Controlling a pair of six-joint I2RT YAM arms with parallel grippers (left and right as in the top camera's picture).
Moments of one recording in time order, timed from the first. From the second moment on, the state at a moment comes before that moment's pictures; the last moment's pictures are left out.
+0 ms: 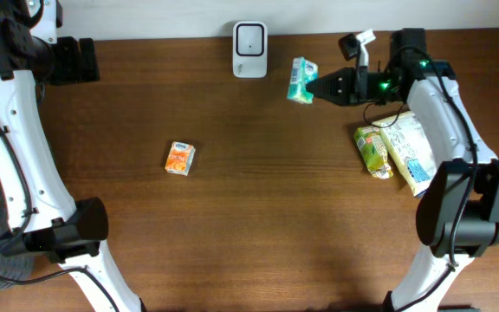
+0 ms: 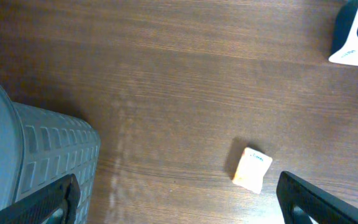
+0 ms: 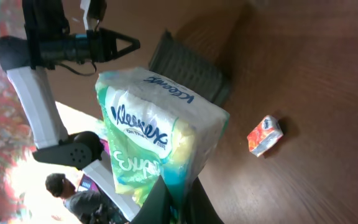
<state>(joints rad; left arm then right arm) 0.18 2.12 2.77 -1.69 0.02 0.07 -0.06 2.02 1.70 -0.85 -1.52 -0.09</state>
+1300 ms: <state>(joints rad) 0.18 2.12 2.77 -1.69 0.02 0.07 0.45 2.51 2.20 -0.15 0.55 -0.92</state>
